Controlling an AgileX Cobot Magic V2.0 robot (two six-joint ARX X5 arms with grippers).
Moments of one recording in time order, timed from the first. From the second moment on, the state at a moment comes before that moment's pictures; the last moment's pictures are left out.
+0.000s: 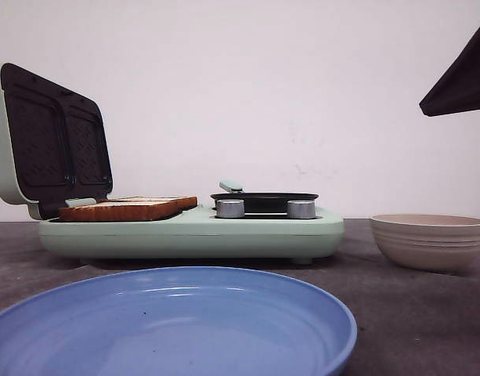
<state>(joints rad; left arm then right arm) 0.36 1.73 1.44 -0.35 0.87 -0.47 0.57 0.51 0.39 -0.27 -0.18 0.20</state>
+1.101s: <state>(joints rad) 0.31 1.74 1.44 -0.32 0.91 -0.47 0.57 0.51 0.39 -0.27 -0.18 0.21</state>
